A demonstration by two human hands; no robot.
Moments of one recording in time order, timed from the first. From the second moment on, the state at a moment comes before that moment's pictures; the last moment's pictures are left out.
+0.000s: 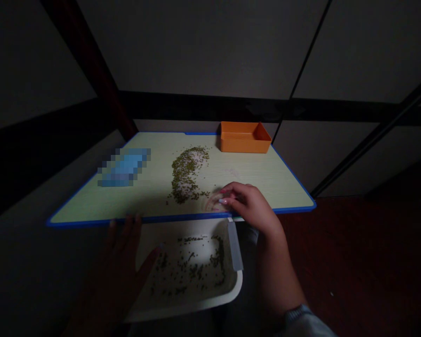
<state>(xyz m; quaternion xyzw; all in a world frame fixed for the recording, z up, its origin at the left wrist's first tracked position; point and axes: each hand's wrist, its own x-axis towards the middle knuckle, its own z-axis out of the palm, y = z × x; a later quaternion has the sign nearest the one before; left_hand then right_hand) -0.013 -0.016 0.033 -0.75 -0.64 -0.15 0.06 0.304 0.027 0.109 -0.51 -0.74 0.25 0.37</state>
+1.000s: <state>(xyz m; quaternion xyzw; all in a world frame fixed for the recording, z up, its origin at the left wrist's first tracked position) -0.011 -0.017 0.032 -0.76 -0.63 -0.15 0.08 0.310 0.048 0.094 -0.61 -0.67 0.13 0.41</state>
